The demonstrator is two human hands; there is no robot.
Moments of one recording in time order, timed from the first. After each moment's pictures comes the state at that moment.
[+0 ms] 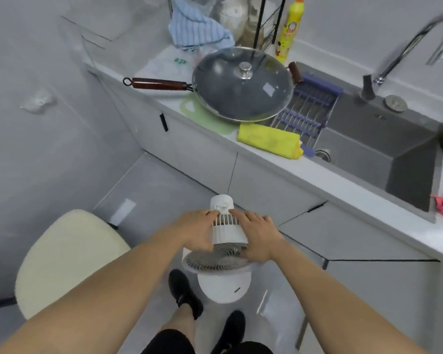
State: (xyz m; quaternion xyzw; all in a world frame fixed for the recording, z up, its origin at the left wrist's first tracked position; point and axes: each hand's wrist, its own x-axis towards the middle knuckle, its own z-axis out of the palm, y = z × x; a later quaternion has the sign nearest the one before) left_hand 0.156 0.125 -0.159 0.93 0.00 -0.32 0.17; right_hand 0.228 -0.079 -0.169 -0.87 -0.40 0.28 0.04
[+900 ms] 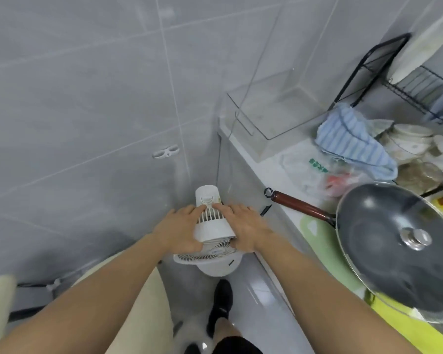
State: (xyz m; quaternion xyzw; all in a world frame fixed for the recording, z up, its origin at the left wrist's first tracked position) left_hand 0.188 0.540 -0.138 0.93 0.27 -0.16 0.19; right_hand 0.372 0.413 -0.135 -0.72 -0.66 0.22 -0.03
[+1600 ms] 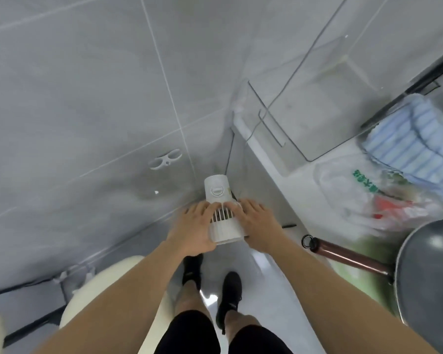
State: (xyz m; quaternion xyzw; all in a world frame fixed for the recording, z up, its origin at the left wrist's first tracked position) left_hand 0.261 0.643 -0.236 0.92 0.28 -0.17 0.20; right_hand 0.438 0.524 -0.221 -0.73 -0.64 0.23 -0.08
